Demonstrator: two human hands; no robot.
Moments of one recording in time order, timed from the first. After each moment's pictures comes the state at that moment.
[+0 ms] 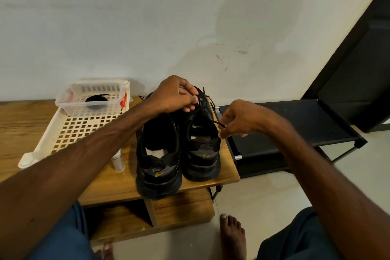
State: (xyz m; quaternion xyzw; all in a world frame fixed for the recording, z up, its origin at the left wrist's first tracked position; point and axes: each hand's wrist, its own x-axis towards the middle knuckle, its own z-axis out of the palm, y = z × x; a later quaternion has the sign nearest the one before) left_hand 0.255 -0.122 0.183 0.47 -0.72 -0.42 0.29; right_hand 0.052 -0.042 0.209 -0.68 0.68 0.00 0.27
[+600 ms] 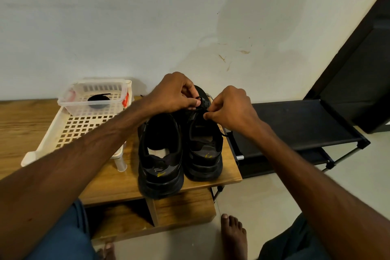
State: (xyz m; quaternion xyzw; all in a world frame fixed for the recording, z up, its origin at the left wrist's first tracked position) left_hand 0.263 -0.125 0.186 0.42 -0.80 -0.32 0.27; right_hand 0.083 -0.056 0.191 -0.67 0.70 -0.23 0.12
